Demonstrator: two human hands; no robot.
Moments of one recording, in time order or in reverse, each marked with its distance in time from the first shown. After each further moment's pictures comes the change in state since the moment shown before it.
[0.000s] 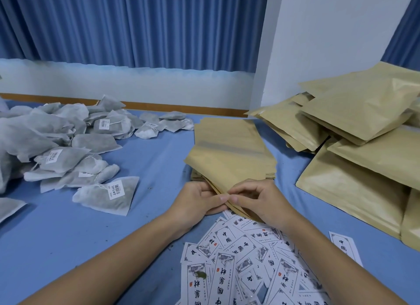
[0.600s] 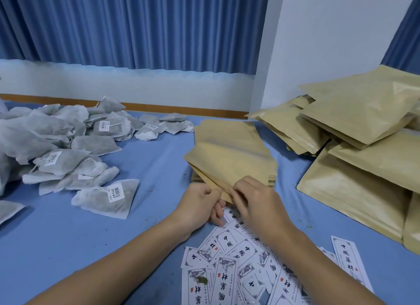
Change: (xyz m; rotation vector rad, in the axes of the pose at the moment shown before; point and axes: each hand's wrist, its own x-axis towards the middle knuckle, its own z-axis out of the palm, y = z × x) left_hand 0.004 0.007 0.011 0.261 0.206 -0.050; right_hand -0.008 -0.023 0.023 -0.791 0.304 -0.334
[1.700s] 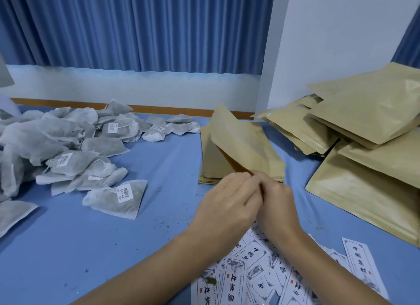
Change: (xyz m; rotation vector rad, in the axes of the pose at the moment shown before) left_hand -0.042 0.030 0.025 1.185 0.346 1.287; right_hand 0.002 -0.011 -0.006 0.125 0.037 0.296
